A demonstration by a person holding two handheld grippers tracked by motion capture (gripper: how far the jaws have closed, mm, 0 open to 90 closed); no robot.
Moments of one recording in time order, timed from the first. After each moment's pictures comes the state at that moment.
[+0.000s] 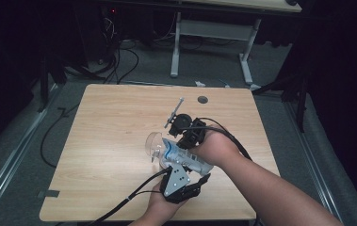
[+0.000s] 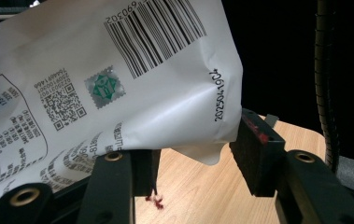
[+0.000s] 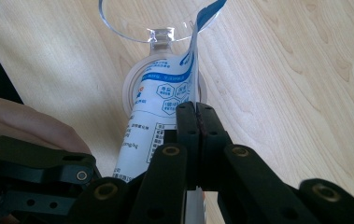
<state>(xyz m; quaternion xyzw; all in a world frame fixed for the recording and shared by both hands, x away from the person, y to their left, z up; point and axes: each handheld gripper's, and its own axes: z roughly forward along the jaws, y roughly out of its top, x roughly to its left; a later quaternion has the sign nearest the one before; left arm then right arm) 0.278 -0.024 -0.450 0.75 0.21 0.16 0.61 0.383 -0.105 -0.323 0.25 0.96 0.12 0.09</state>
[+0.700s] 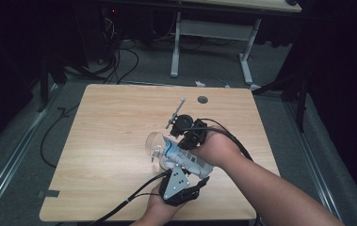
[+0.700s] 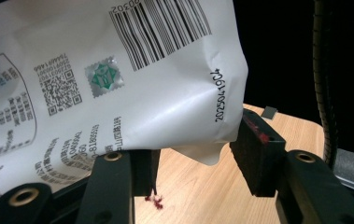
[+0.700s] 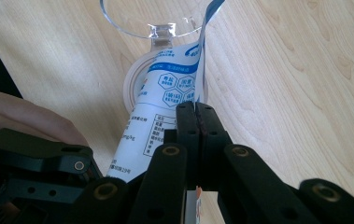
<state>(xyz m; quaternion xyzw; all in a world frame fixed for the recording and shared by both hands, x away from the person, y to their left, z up) 0.273 -0.021 -0.458 0.76 0.20 0.17 0.60 0.381 -0.109 -0.324 0.25 0.96 0.11 0.09</state>
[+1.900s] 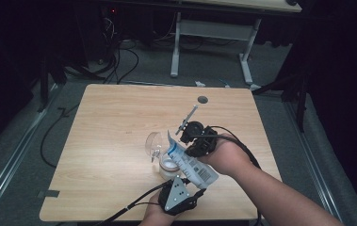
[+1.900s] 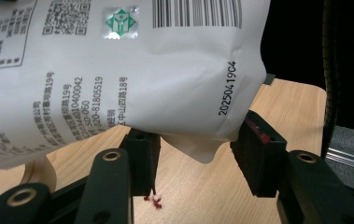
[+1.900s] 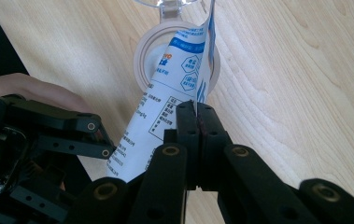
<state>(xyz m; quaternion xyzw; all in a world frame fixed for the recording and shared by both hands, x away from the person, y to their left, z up) 0.261 -0.020 -0.490 0.78 0.19 0.17 0.58 0.364 -0.131 -0.329 0.27 0.95 0.13 0.07</state>
